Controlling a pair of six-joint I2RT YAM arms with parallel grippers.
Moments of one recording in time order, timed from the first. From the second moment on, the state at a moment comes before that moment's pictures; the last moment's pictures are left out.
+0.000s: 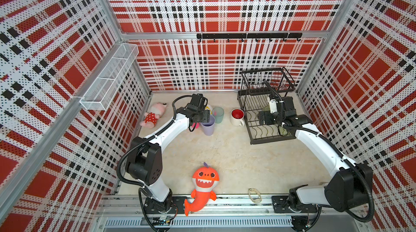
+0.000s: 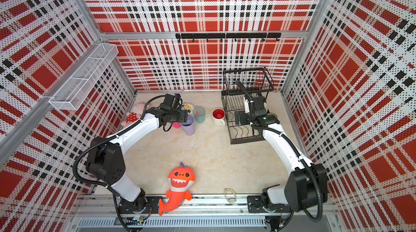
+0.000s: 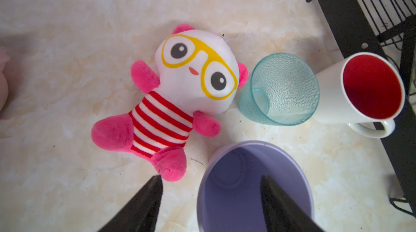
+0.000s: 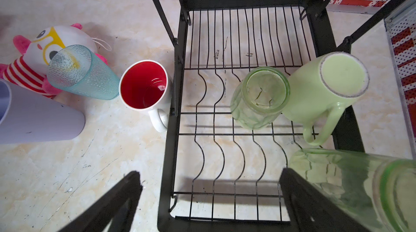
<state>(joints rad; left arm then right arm) -0.41 1.67 1.32 -0.54 -0.11 -0.26 0.26 1.36 1.15 -0.53 0.03 0.09</state>
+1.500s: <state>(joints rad) -0.42 1.52 1.27 -0.48 0.17 -0.20 0.23 1.27 1.09 -0.41 -0.11 0.18</state>
